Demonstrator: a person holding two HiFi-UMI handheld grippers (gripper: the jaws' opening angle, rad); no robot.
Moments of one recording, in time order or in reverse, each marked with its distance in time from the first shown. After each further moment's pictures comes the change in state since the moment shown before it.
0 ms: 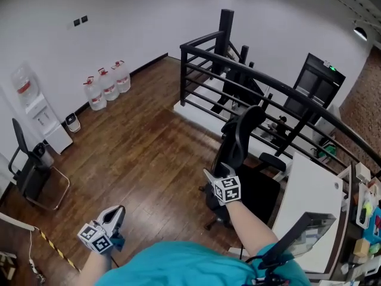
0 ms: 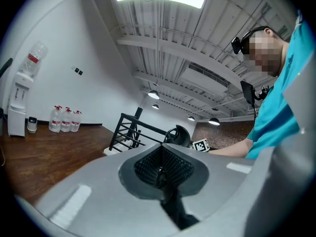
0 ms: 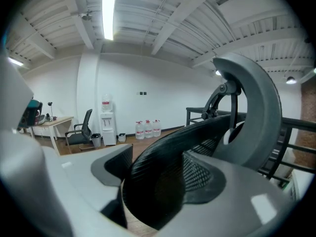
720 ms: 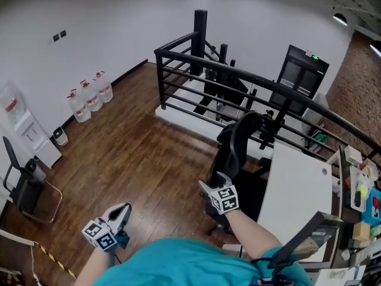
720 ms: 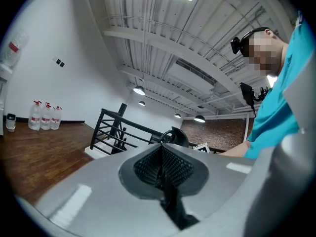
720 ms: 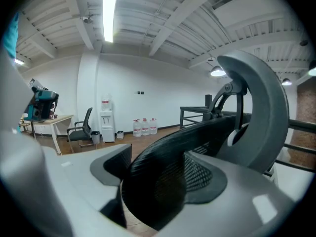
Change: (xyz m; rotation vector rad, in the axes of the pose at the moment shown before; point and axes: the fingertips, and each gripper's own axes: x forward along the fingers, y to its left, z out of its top) left arm 0.078 -0.074 -0.051 -0.004 0.044 -0.108; right arm -0.107 -0.039 -0.046 -0.027 -0.002 -0.025
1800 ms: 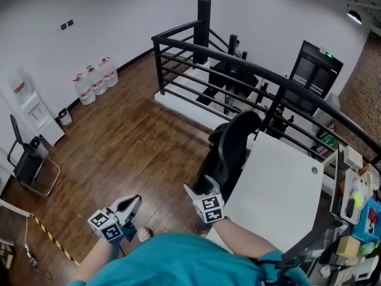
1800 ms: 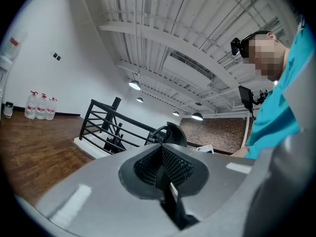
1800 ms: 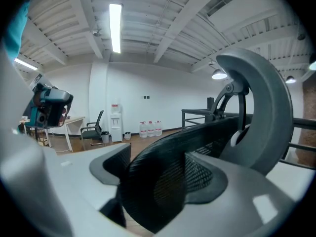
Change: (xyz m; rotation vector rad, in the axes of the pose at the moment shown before) left arm 0.159 -0.190 -0.121 -0.020 0.029 0.018; right arm -0.153 -0.072 -0.044 -0.030 -0.076 0.065
